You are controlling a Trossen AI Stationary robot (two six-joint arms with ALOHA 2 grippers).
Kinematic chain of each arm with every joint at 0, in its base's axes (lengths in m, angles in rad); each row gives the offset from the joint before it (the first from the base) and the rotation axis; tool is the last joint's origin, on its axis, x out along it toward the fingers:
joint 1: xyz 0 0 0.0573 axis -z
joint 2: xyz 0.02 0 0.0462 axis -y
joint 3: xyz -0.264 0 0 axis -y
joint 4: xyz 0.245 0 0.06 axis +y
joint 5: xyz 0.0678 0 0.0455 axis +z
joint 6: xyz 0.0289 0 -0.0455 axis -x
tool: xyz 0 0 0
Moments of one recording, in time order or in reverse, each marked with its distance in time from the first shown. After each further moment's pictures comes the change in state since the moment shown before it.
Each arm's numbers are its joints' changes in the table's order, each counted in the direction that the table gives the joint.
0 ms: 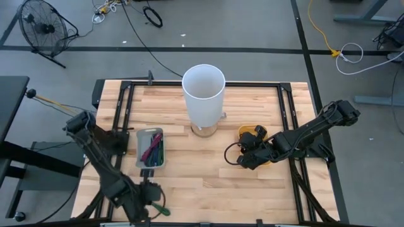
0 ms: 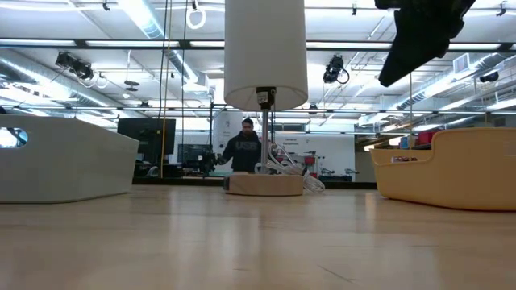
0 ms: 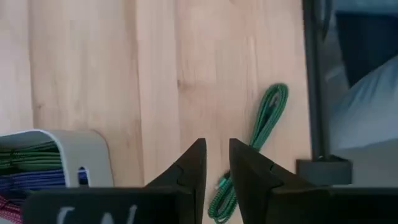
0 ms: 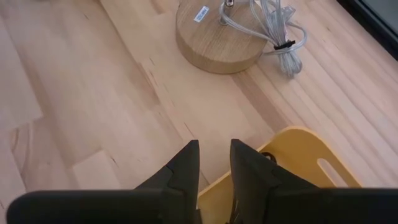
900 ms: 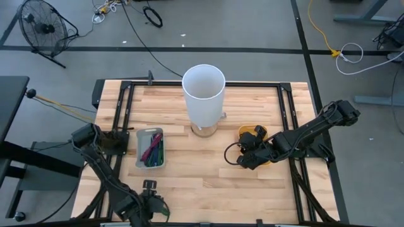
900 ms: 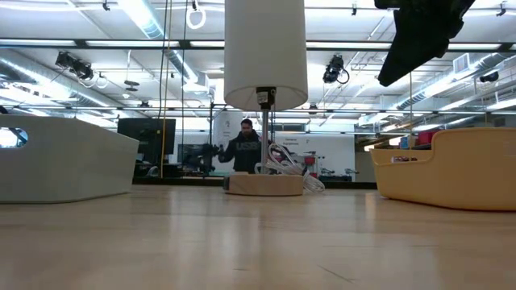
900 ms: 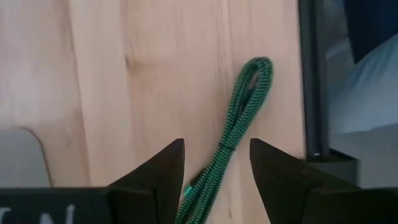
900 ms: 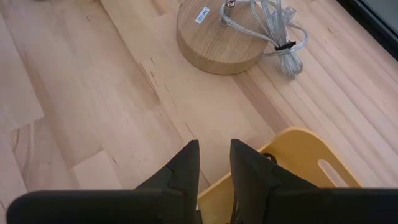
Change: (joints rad) left arm 0.052 -0.173 0.000 -0.108 -0.058 0.035; right arm 0.000 0.000 0.000 -0.003 0.000 0.004
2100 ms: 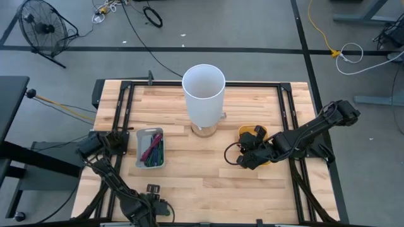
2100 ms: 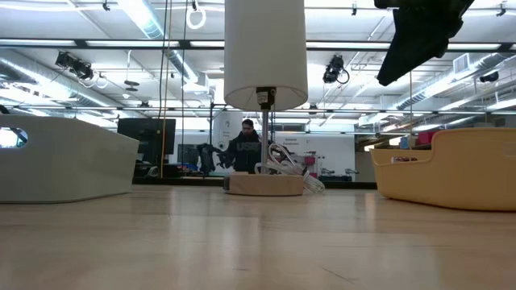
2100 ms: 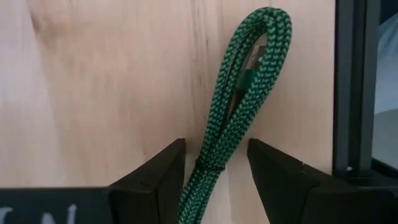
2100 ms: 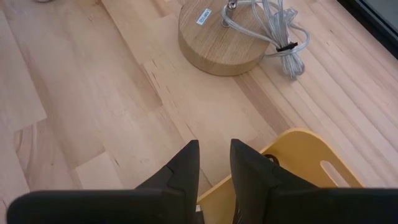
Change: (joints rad) left arm -0.010 -0.148 -0.080 -0.181 -0.112 -0.007; right arm 0.000 0.000 0.000 -0.007 0.000 0.001
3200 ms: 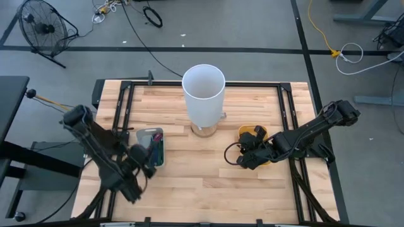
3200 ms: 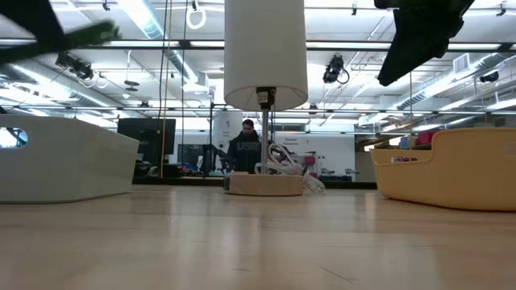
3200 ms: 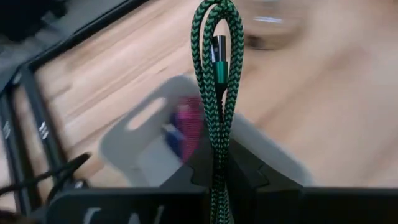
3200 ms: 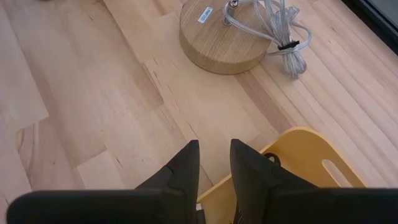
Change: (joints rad) left arm -0.067 0.460 -0.105 0.855 0.612 1.038; right arm 0.000 0.000 0.000 0.000 0.008 -0.001
